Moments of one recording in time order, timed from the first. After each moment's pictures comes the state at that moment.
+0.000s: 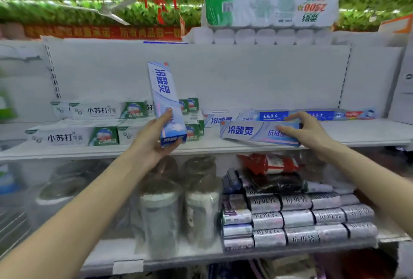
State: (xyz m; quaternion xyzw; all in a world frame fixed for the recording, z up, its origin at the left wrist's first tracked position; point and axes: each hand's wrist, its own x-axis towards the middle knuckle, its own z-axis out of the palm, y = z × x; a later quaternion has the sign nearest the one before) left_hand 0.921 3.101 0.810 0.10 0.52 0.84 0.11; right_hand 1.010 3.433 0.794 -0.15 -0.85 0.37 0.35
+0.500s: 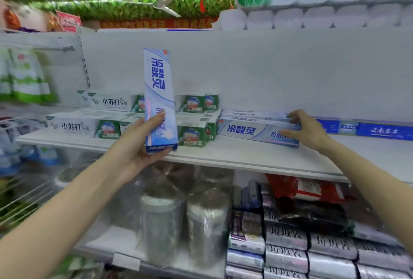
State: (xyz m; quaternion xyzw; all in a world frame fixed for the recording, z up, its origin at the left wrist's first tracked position) left_hand 0.895 3.129 0.798 0.08 0.57 0.82 0.00; right_hand 0.846 3.521 0.783 -0.03 -0.92 0.29 0.26
